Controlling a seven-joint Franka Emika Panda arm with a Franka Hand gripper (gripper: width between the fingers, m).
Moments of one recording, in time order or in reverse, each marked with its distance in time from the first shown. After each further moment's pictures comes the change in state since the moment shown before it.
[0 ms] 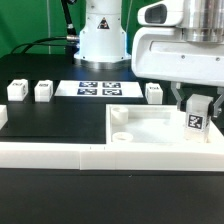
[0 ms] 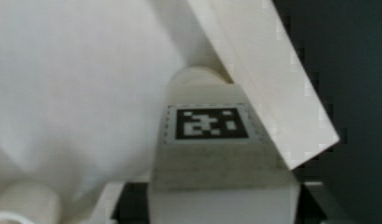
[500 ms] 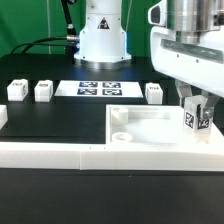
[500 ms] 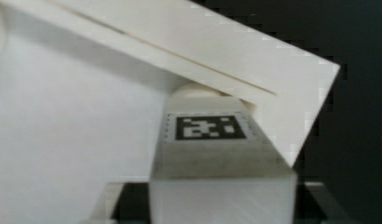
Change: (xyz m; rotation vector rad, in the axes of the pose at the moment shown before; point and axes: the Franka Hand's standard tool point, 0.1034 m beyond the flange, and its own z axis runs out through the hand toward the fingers) arm -0.002 0.004 0.001 0.038 -0.059 0.589
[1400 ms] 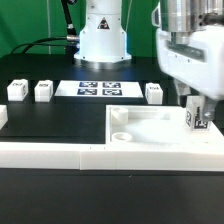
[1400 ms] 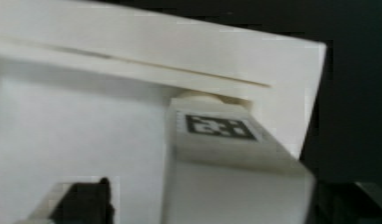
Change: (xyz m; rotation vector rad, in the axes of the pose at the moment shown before) arm 0.001 0.007 -0.002 0.048 0.003 -0.272
